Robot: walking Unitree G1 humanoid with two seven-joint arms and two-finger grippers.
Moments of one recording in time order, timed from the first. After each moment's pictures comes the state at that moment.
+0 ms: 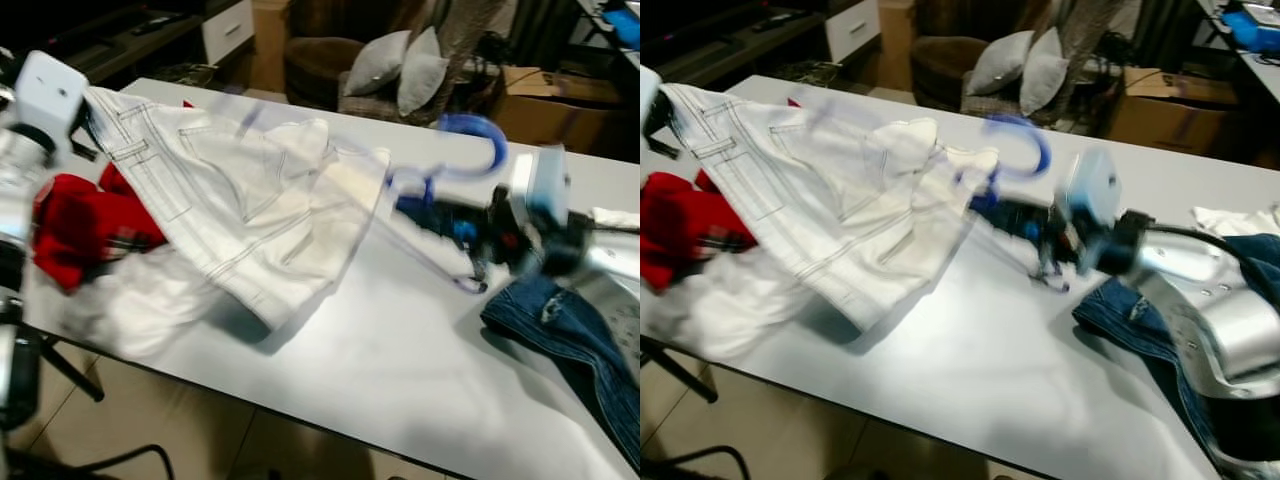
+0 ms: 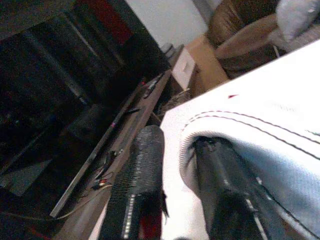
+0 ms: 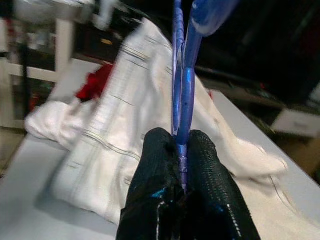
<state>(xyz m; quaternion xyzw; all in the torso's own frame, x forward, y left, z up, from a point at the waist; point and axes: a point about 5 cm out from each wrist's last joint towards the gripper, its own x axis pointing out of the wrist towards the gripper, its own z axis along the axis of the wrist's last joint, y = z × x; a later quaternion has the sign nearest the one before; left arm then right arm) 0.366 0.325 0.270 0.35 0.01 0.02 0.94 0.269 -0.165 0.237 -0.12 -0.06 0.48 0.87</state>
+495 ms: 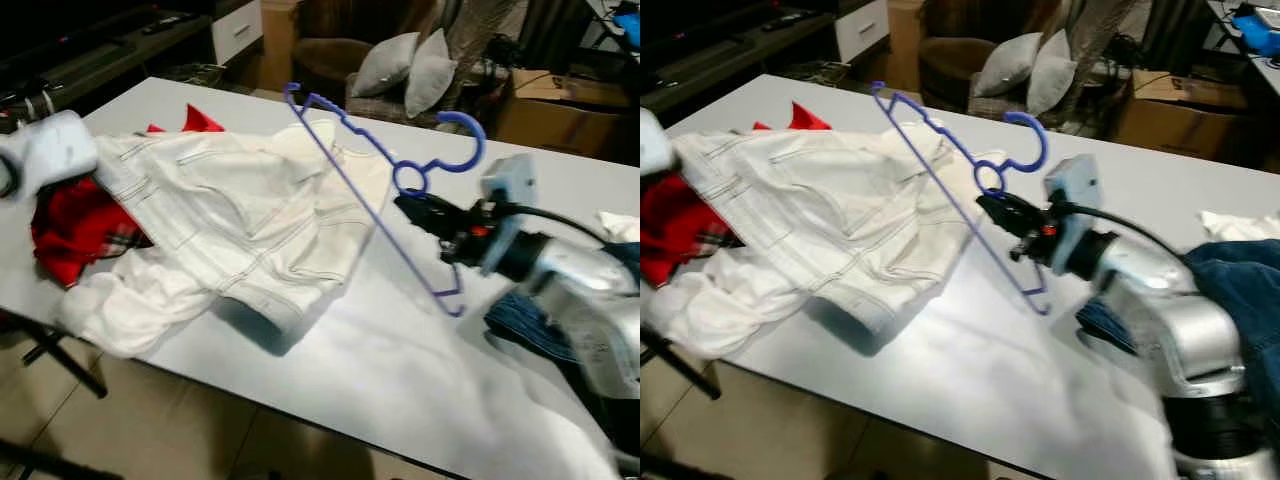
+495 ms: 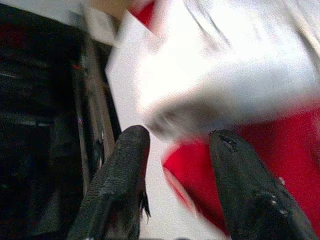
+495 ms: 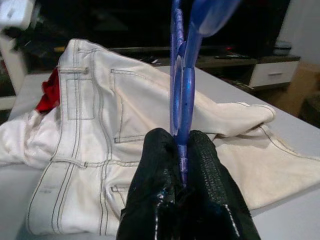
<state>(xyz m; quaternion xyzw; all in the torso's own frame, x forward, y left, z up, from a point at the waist) 0.331 0.358 0.247 0.60 0.21 -0.15 0.76 0.284 -0.154 0.204 -0.02 0.01 0.40 0.92</state>
